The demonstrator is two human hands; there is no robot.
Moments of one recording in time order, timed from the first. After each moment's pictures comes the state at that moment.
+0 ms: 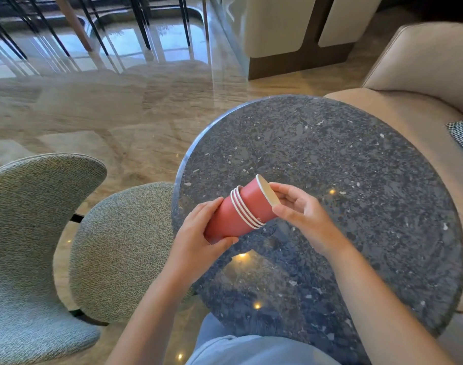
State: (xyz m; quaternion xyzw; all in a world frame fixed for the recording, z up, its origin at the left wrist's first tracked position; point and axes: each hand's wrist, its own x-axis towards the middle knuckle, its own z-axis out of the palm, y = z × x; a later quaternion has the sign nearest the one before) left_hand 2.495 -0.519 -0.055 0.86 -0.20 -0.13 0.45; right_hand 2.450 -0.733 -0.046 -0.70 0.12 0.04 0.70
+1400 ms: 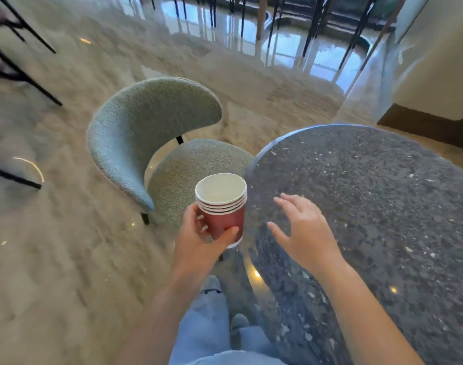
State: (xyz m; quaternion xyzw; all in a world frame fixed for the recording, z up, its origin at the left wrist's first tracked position) left_hand 2.311 -0.498 -0.044 0.68 0.24 0.10 0.69; right_hand 2.392 -0.672 -0.032 -0.95 -0.22 0.04 0.21
